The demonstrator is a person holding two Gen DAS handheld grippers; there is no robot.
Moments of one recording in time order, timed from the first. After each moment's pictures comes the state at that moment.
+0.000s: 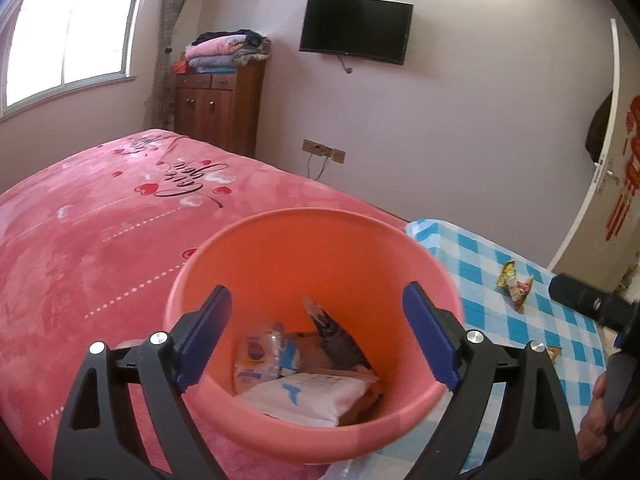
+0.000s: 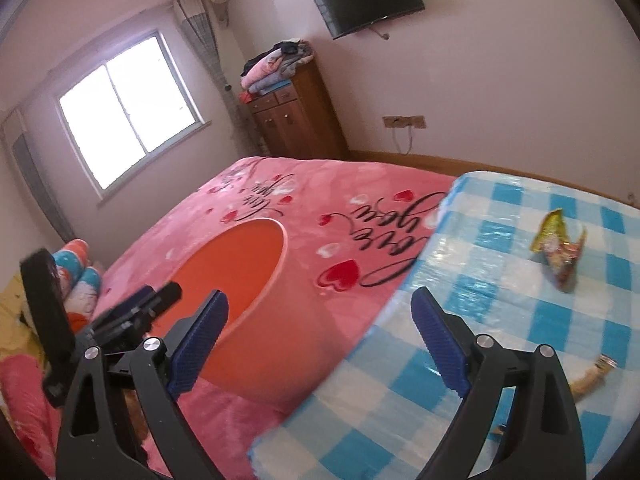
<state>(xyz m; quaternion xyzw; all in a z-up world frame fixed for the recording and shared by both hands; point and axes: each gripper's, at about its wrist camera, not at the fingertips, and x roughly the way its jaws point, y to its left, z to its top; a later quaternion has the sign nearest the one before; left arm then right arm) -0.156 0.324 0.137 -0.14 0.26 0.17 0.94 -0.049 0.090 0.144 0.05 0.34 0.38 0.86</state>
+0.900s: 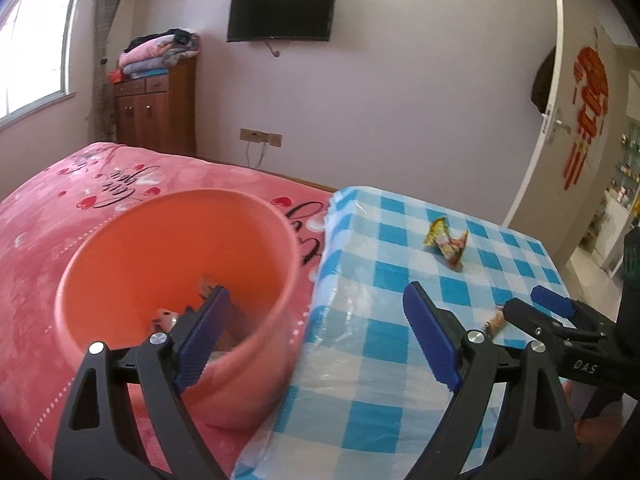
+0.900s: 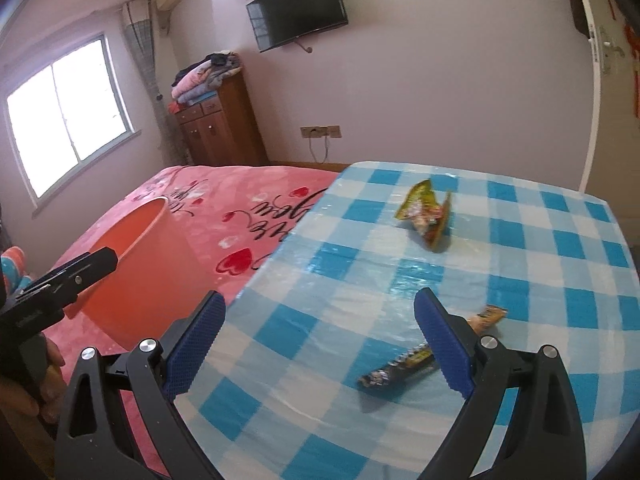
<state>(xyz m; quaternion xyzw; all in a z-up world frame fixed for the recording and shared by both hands) -0.133 0.226 0.136 -0.09 0.29 0.07 0.95 -0.065 -0.012 0.101 0.02 0.33 0.25 0.91</state>
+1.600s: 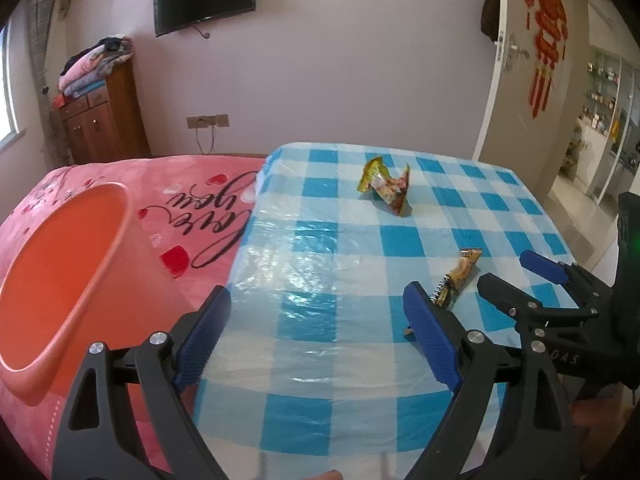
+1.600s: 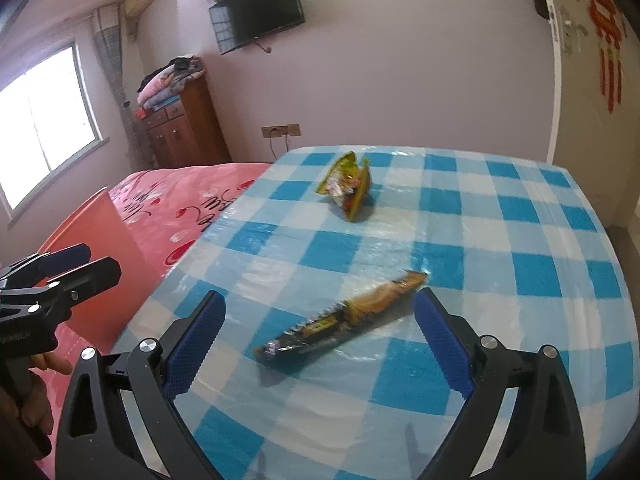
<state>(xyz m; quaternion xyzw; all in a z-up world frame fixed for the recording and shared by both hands) -0.091 0.129 0.103 -0.01 0.35 0.00 0.94 -0.056 -0.083 0.055 0.03 0.33 0.19 0.92</state>
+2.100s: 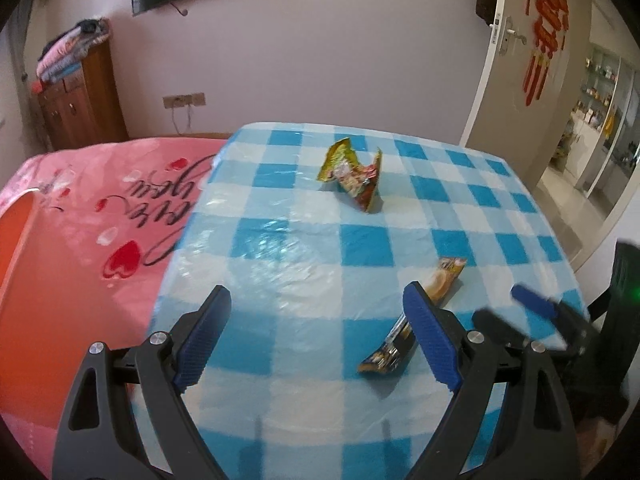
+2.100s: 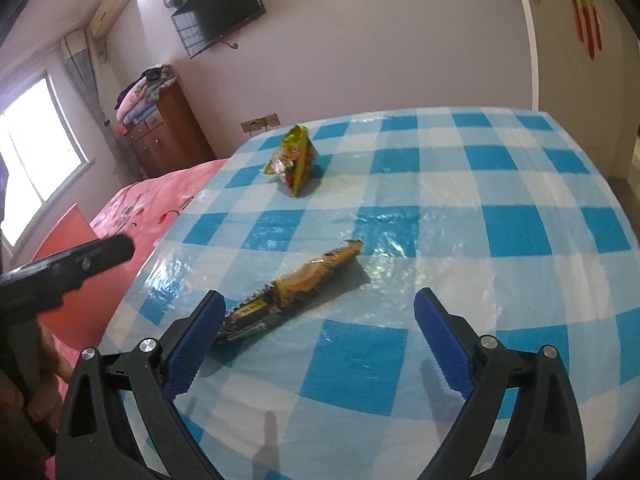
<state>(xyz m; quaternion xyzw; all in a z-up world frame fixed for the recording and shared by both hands) -0.028 0.090 0.085 -0.03 0.39 -0.03 0.92 -0.032 -0.136 0.020 0.10 0.37 0.18 0.91</state>
